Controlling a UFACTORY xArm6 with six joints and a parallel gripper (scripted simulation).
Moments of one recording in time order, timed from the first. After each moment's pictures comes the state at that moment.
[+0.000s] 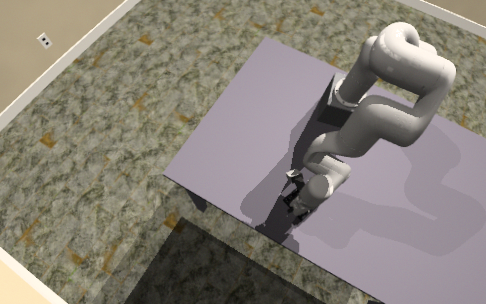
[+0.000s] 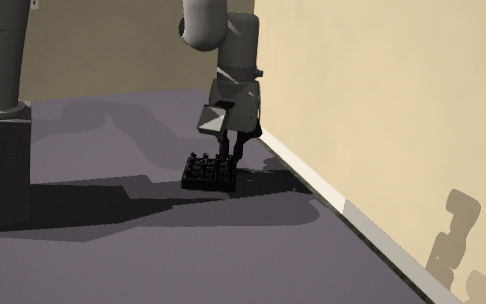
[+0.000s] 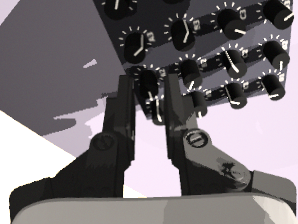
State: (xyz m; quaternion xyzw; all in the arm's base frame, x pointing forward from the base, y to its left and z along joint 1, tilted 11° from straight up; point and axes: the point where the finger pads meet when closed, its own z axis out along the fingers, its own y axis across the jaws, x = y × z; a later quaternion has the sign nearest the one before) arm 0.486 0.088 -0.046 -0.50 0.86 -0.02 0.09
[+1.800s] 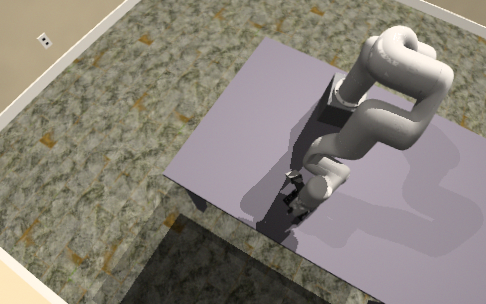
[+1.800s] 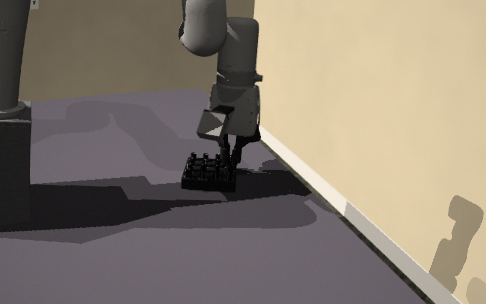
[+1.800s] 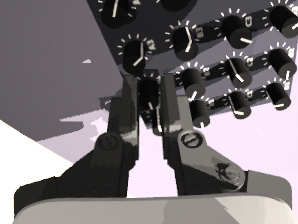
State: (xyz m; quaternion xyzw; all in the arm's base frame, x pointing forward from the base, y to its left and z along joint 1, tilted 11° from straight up) arm 0.487 0.089 -0.055 -0.50 0.86 -0.02 0.09
